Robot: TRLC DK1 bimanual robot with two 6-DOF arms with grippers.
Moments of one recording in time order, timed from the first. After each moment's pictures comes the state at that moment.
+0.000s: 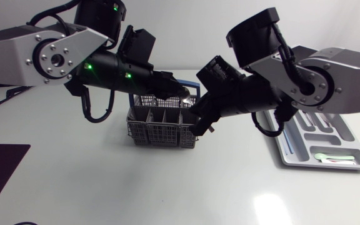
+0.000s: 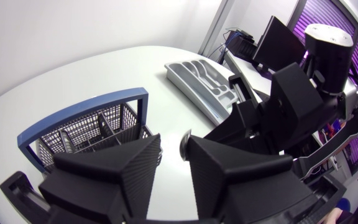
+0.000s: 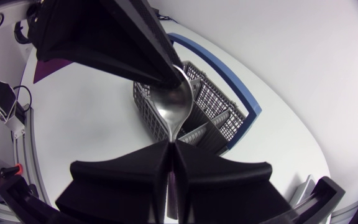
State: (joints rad) left arm -0.55 1.53 1.24 -0.33 0.39 -0.08; right arm 0.63 1.44 1.07 -0.37 -0.14 -0.27
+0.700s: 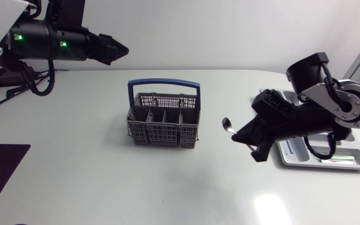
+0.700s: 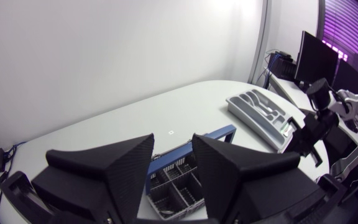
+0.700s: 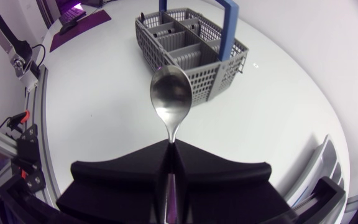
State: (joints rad) left arm -0.24 1.40 1.24 -0.31 0.35 0.16; right arm 0.20 1.34 0.85 -0.54 -0.50 -0.64
